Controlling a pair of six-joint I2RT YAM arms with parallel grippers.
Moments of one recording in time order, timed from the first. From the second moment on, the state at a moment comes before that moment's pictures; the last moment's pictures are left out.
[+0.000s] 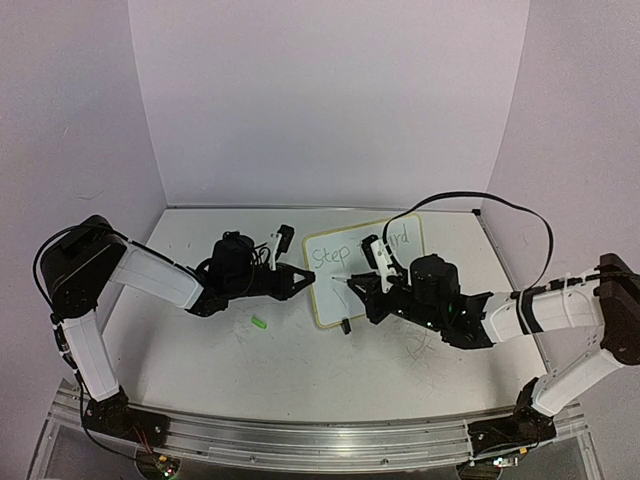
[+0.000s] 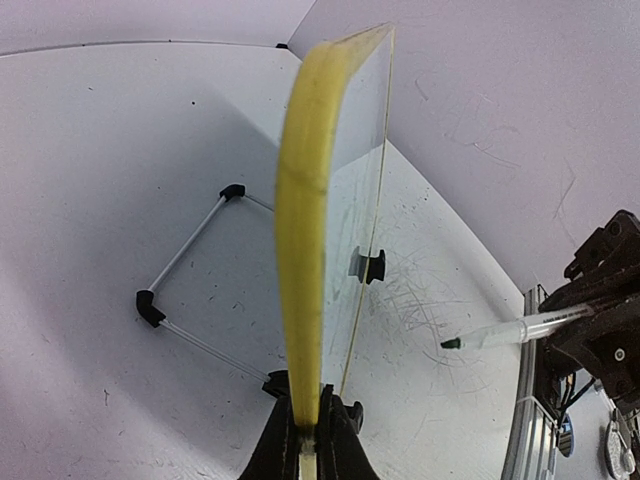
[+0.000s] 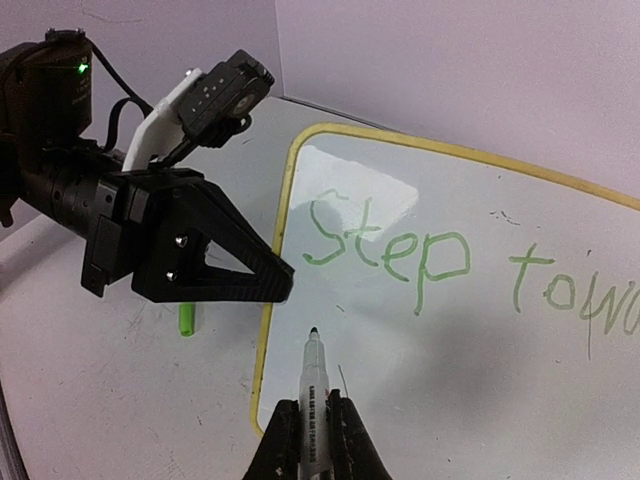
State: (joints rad) left arm -0.76 1.82 0.86 0.65 0.36 -0.46; right arm 0.94 1.47 0.67 0.52 0.13 0.08
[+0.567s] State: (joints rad) left arm -0.77 1.82 0.86 0.65 0.36 -0.46; right arm 0.96 1.56 0.73 0.51 0.16 0.10
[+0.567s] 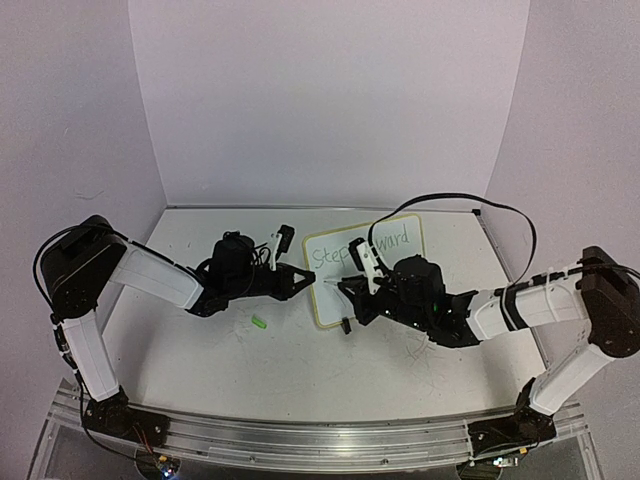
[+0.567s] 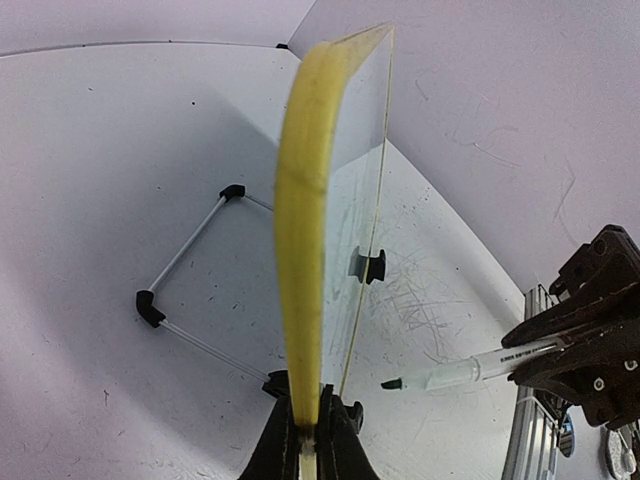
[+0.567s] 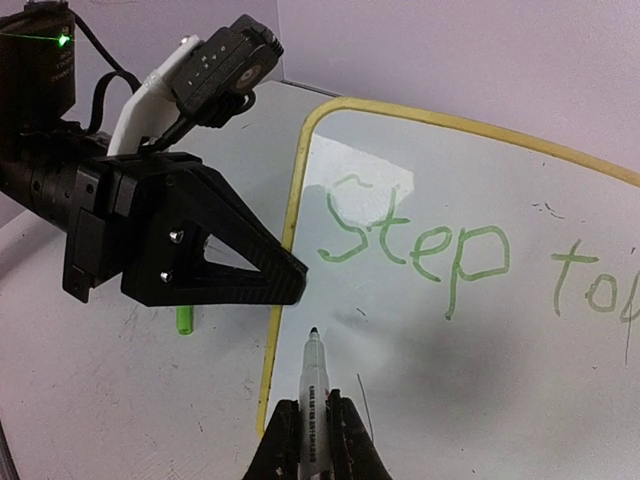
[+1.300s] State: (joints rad) left arm -0.77 1.82 0.86 0.65 0.35 -0.44; right arm 0.96 1.62 0.76 0.49 0.24 0.13
